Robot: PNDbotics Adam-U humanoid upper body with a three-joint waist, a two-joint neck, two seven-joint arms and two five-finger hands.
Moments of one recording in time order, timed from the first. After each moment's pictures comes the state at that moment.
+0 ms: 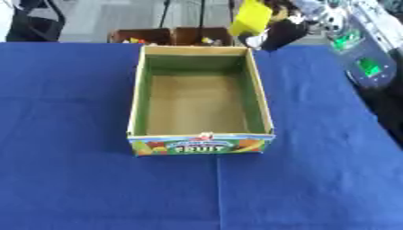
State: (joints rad) left arm -0.50 0.27 0.07 -1.98 -0.33 -0.32 0.38; right arm -1.13 -0.77 0.25 -1.39 0.85 0.20 0.45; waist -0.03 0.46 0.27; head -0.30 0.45
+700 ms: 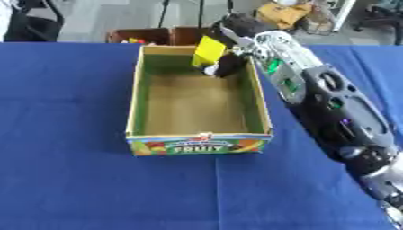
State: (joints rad) left arm -0.51 0.26 0.06 -1.98 -0.32 -0.33 0.37; right arm -1.16 -0.58 0.28 -1.12 0.97 0.14 0.43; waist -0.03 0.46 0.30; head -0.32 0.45
